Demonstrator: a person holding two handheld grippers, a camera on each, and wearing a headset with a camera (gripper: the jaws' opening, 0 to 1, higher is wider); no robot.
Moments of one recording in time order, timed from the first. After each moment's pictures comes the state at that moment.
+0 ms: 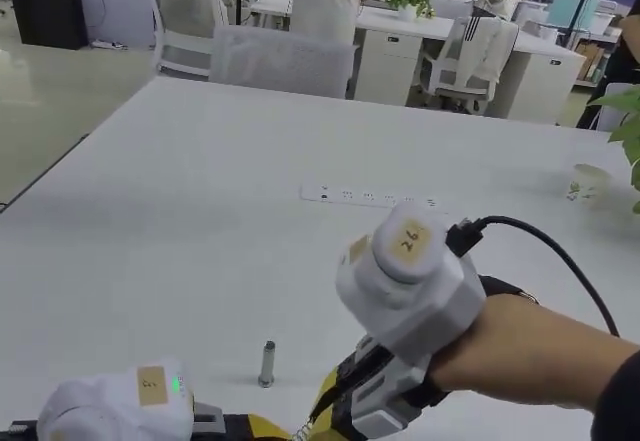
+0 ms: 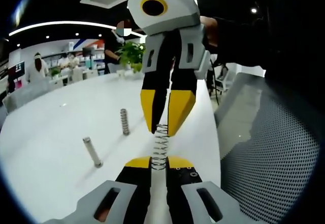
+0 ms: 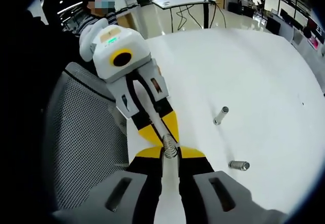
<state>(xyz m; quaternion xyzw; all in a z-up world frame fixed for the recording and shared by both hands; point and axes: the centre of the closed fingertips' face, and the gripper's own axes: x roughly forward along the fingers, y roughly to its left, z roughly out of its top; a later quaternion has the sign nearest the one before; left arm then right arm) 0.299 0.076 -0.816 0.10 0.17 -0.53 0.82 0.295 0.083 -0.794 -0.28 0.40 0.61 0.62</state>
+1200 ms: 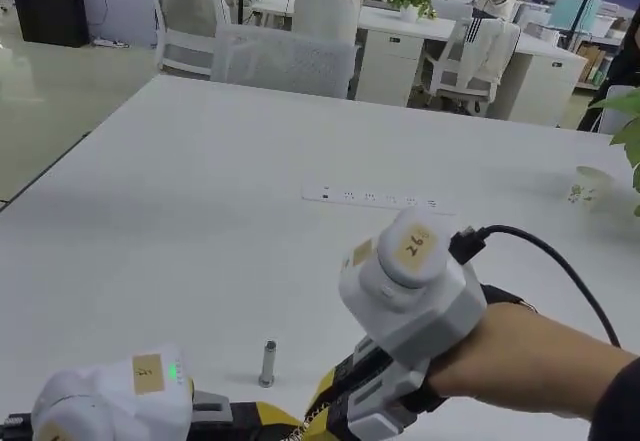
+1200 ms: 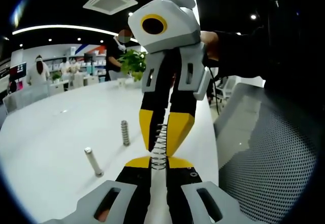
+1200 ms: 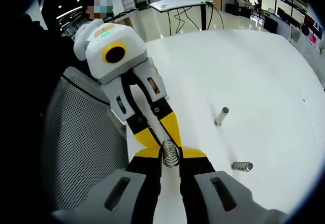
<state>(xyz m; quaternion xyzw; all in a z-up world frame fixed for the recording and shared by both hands) 0.302 0.071 -0.798 0.07 0.15 -0.54 0.83 0.297 0.087 -0.796 -0.26 0.41 0.61 0.63</state>
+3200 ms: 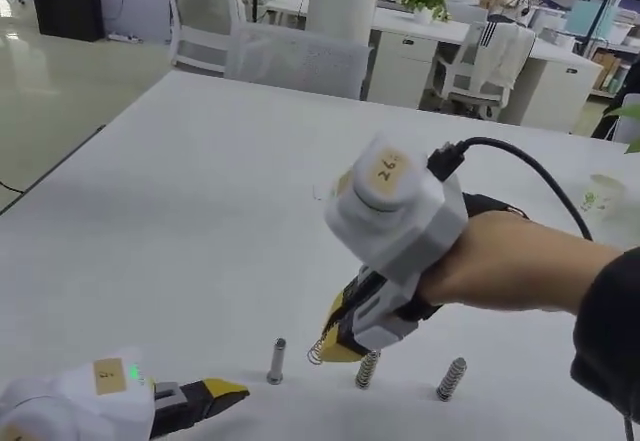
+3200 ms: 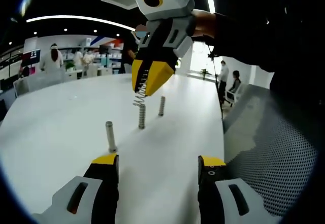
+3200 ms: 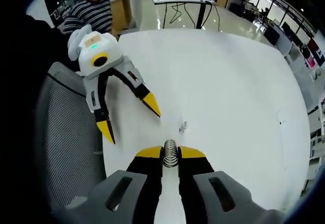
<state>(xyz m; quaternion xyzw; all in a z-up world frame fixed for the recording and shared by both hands) 0.306 0.109 -0.816 0.04 0.18 -0.49 0.85 0.356 0.092 -0.764 -0.38 0.38 0.57 0.62</state>
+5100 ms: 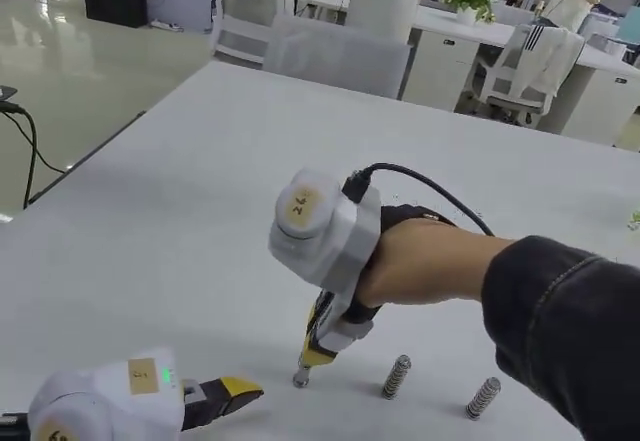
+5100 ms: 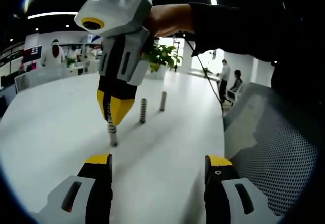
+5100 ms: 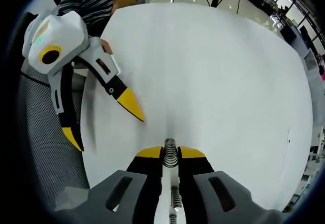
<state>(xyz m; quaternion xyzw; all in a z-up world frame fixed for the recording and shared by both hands) 0.304 0.112 -0.824 0.04 0.19 -0.48 0.85 0.384 0.128 -0.827 -0.46 0.42 0.57 0.54</state>
